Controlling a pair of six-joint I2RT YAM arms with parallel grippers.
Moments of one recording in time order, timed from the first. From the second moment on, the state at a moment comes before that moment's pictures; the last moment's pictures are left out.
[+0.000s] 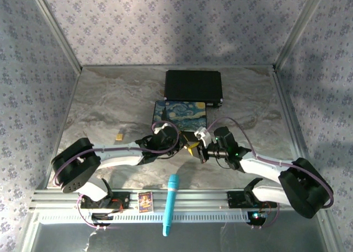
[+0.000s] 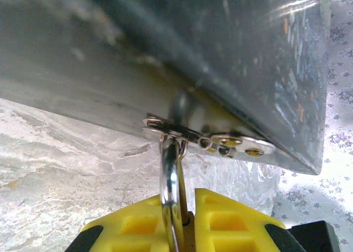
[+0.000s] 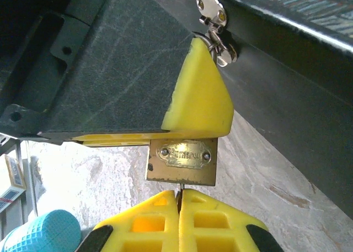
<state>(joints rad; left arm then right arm) -1.02 1.51 0.70 0.17 -0.07 -1.49 0.64 1.19 0.33 0.28 -0.48 0.15</state>
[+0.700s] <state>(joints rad) -1.02 1.53 0.70 0.16 -0.07 -1.49 0.91 1.19 0.36 0.20 0.04 -0.06</state>
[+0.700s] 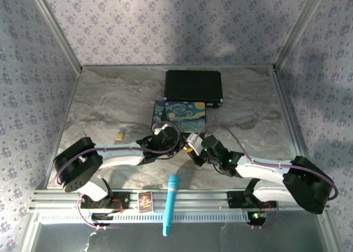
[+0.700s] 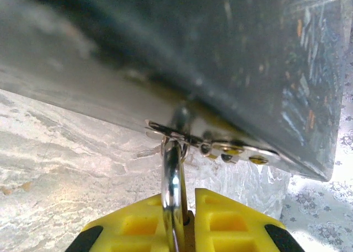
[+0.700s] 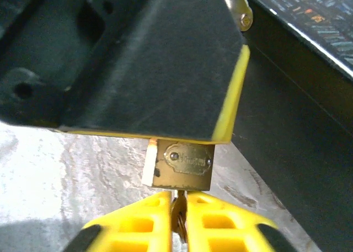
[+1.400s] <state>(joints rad) -1.02 1.56 0.70 0.21 -0.08 -1.52 0.86 1.22 0.37 0.23 0.00 -0.06</state>
